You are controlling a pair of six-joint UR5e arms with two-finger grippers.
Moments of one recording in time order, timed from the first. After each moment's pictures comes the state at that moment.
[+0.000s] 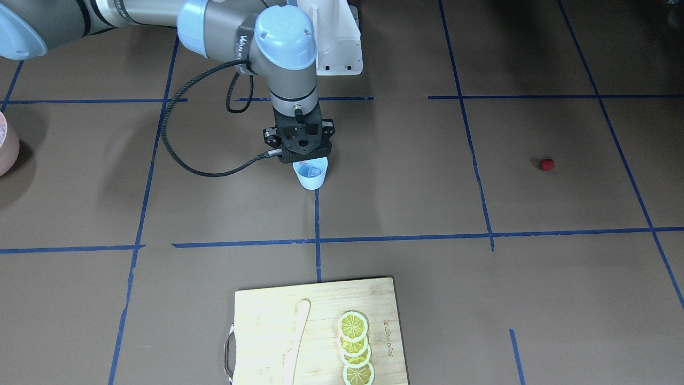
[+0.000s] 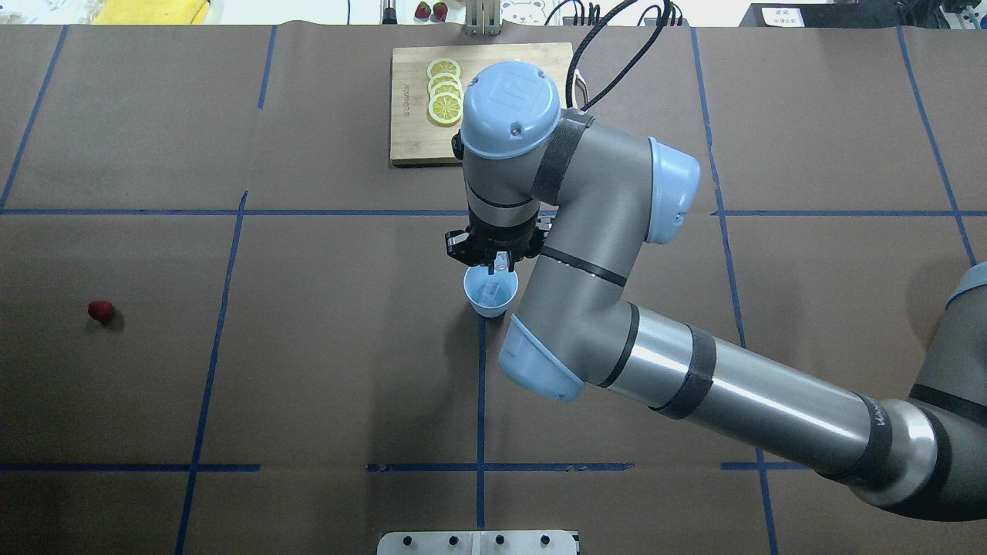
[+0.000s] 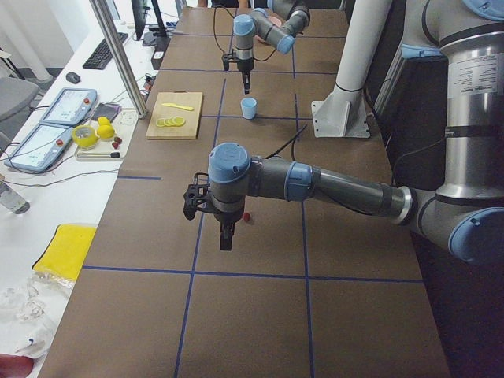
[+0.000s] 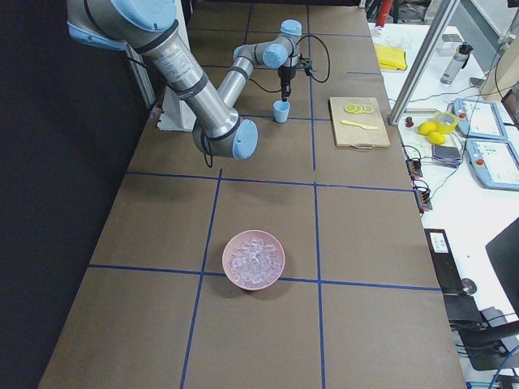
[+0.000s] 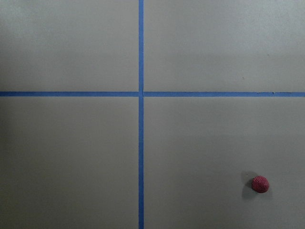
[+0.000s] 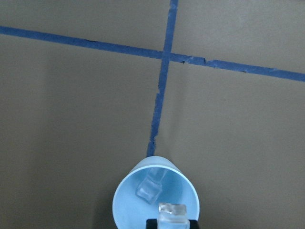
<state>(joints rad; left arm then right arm) -1.61 -1.48 -1.89 -1.44 -2.40 -0.04 0.56 -0.68 1.57 -1.78 1.96 1.00</state>
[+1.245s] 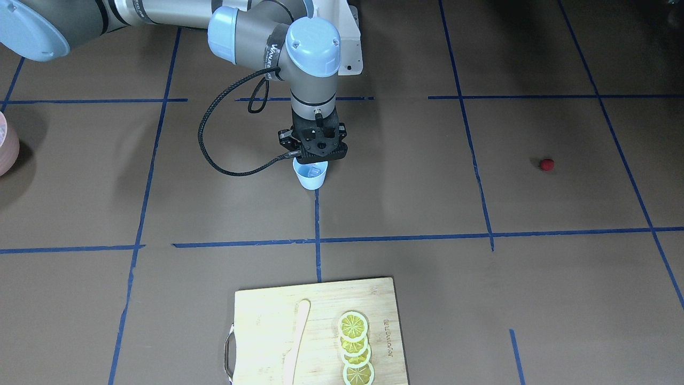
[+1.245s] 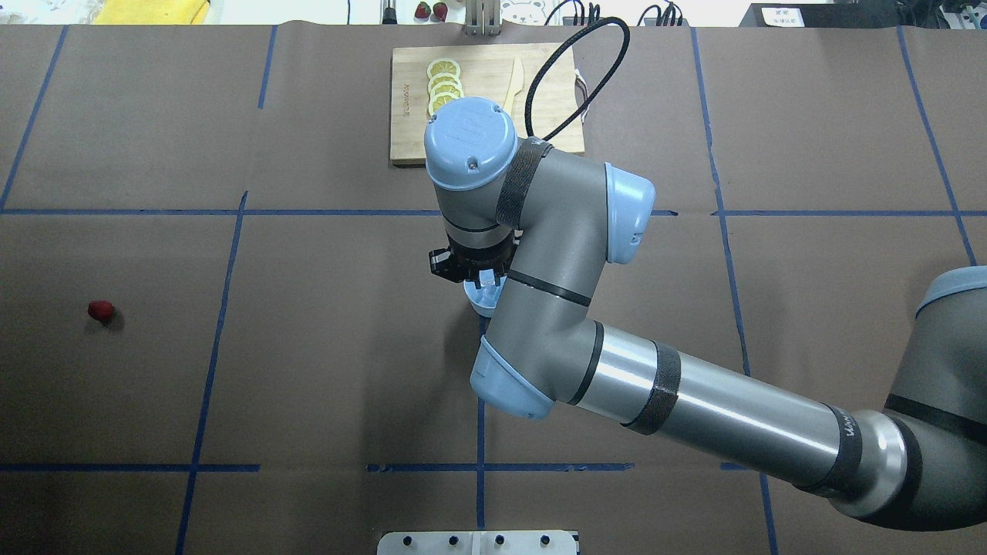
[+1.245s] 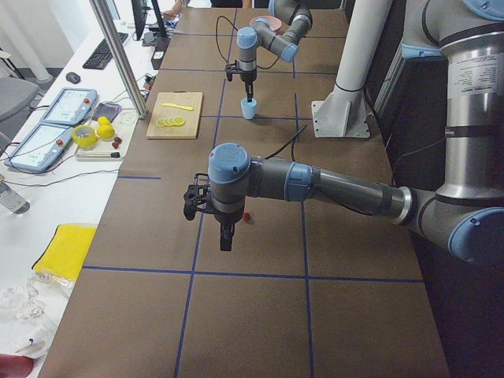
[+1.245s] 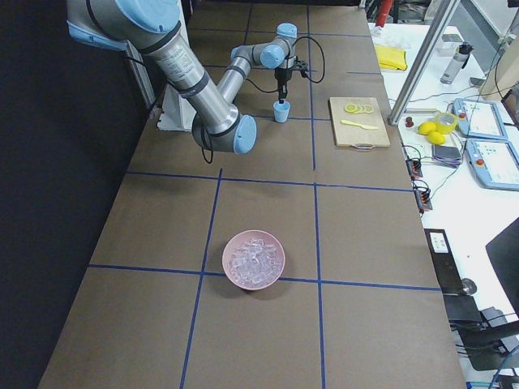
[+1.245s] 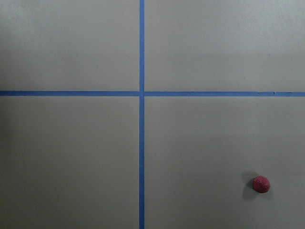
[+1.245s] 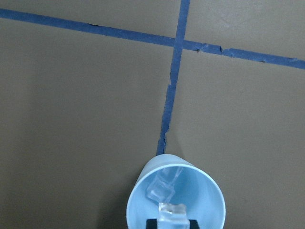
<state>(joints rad) -1.61 -1.48 -1.89 -1.44 -2.40 -0.04 0.53 -0.65 1.52 -1.77 1.92 1.01</state>
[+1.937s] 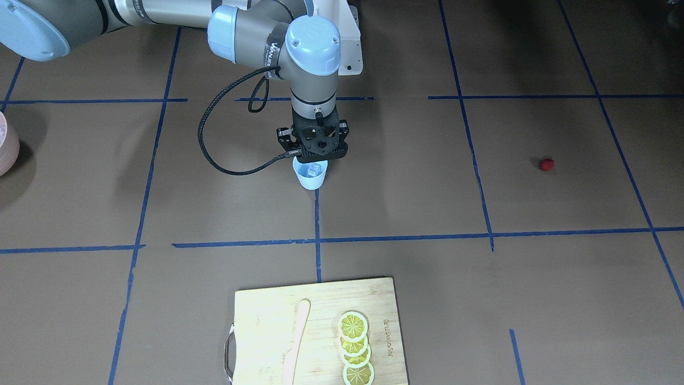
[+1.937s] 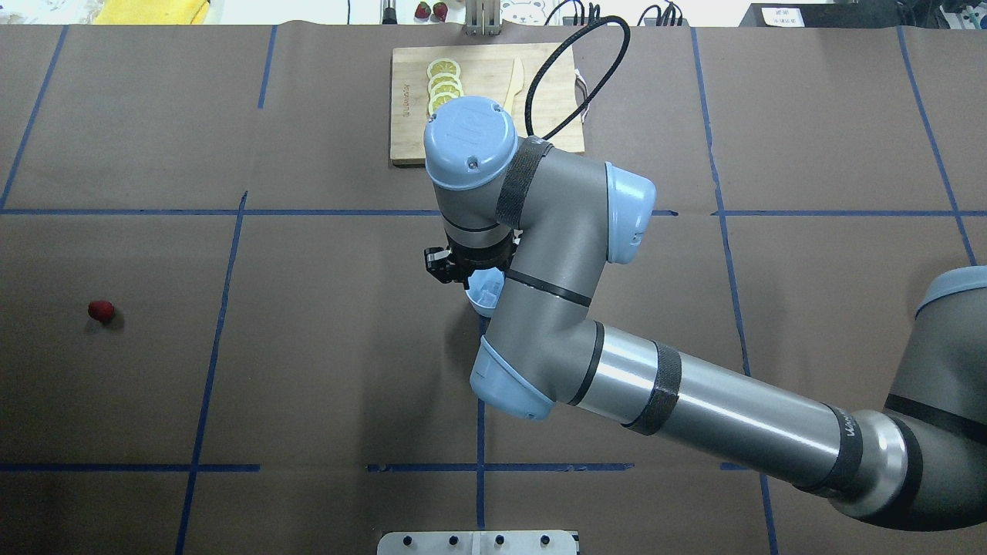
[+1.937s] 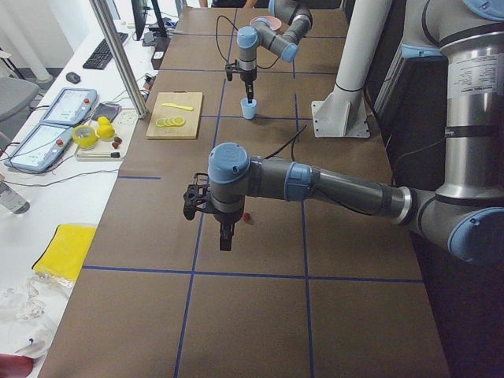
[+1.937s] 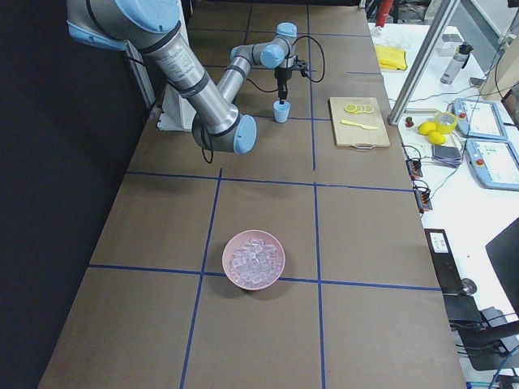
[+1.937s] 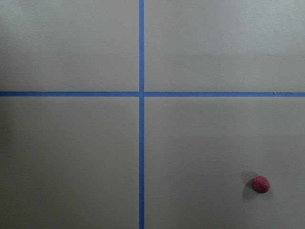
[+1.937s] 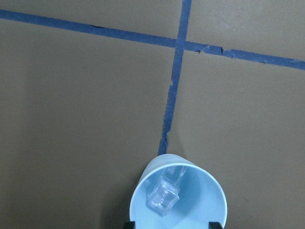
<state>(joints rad) -1.61 -1.48 -1.89 -1.44 -2.40 -0.04 0.53 -0.65 1.52 -1.77 1.92 1.01</state>
